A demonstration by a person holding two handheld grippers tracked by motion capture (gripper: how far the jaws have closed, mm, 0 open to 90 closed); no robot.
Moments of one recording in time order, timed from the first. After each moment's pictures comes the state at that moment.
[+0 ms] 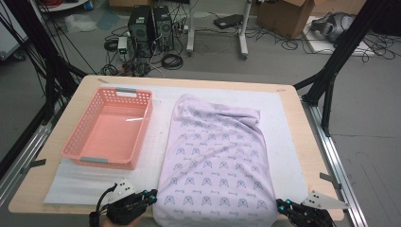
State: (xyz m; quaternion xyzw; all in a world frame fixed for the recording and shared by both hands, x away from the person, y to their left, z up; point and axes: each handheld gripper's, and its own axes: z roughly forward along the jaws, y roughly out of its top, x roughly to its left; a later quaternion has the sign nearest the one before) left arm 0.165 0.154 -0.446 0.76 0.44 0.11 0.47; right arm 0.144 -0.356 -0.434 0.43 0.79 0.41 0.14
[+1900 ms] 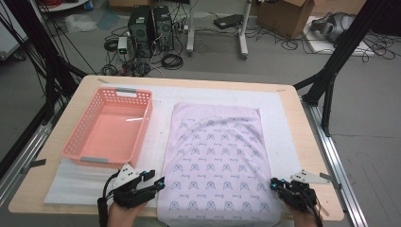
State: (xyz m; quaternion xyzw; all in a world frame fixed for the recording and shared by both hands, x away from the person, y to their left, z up) left arm 0.209 0.150 -0.446 0.72 0.44 0.14 0.51; right arm 0.206 -0.344 -0.451 0.50 0.76 0.39 0.17
